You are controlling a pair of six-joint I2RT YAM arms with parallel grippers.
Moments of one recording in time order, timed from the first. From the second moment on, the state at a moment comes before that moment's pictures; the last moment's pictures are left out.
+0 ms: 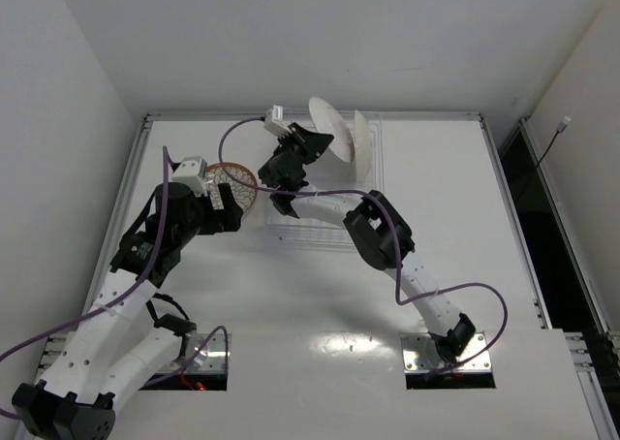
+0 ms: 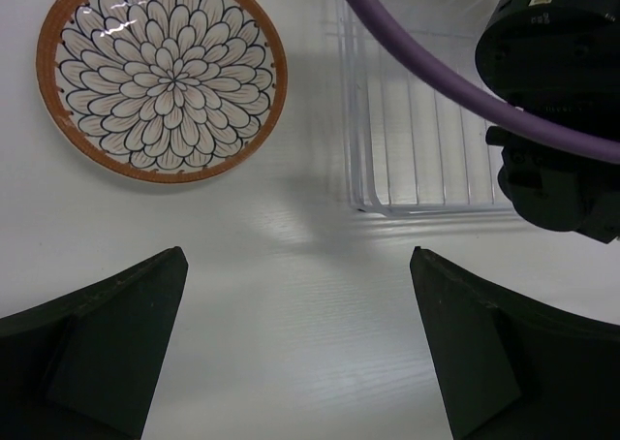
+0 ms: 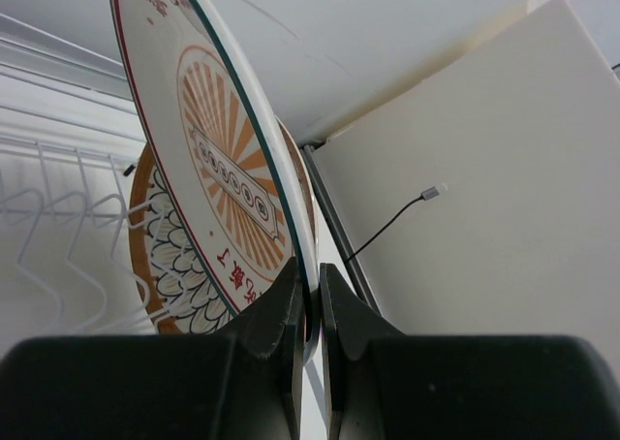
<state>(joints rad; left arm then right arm) -0.31 0.79 0.84 -0.54 -0.06 -0.33 0.83 2.48 1.88 1.26 1.49 -1.56</state>
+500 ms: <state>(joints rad) -0.31 0.79 0.84 -0.54 -0.07 -0.33 0.84 2.48 1.83 1.28 1.49 -1.56</state>
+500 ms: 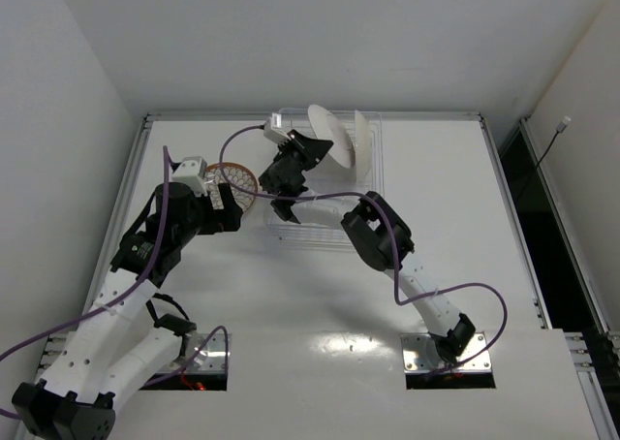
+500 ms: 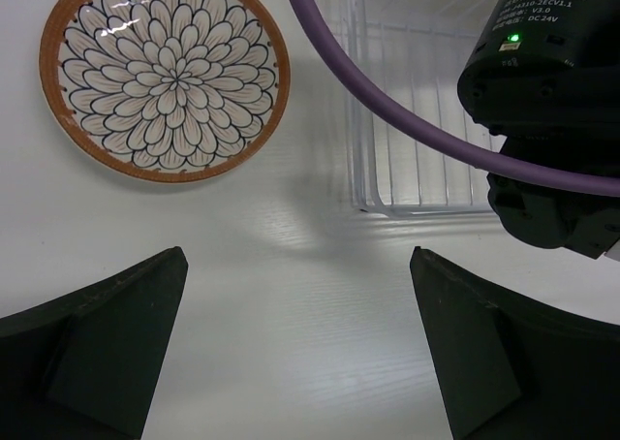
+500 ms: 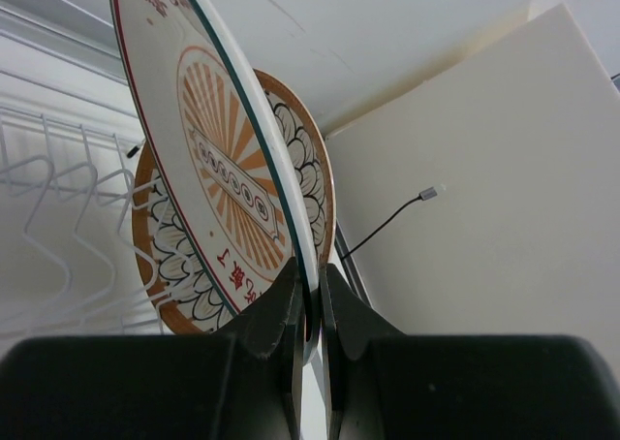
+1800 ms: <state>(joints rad) -0.31 0.82 0.83 -0.54 -0.07 -0.33 0.88 2.49 1.82 1.28 1.49 -1.59</state>
